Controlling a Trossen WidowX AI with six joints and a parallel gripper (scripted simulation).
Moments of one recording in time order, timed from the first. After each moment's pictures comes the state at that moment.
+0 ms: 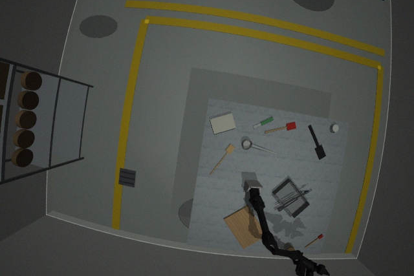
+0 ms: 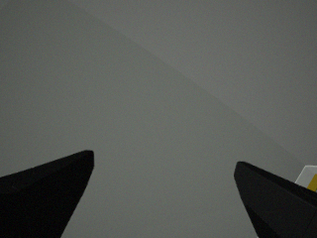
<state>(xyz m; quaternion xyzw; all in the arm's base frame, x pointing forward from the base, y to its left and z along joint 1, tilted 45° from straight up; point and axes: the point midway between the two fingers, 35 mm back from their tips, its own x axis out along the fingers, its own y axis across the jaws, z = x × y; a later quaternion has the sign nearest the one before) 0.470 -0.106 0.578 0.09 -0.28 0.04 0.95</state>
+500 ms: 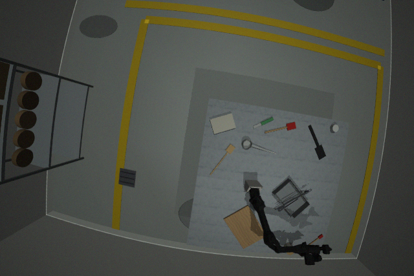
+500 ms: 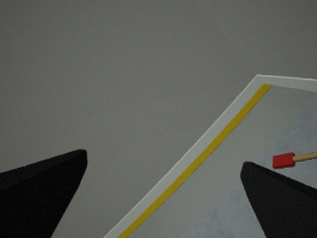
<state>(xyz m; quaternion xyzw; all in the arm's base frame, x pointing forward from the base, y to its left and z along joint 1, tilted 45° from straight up) 0.531 -0.104 0.437 0.07 -0.04 -0.08 0.99</state>
